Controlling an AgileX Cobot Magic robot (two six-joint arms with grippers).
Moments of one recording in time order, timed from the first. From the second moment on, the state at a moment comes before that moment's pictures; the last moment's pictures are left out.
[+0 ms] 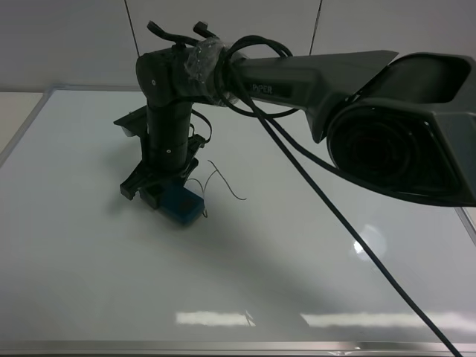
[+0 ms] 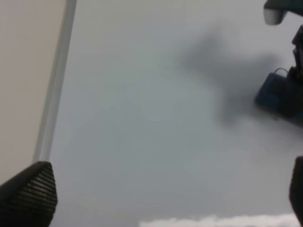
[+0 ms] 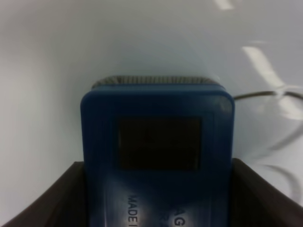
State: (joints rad) left arm 0.05 0.00 -0.50 -0.07 1.06 0.09; right arm 0.86 2.47 -2.06 0.15 1.07 -0.17
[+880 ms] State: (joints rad) left arm 0.05 0.00 -0.50 -0.07 1.06 0.09; right arm 0.60 2.47 -2.07 0.09 1.12 -0.17
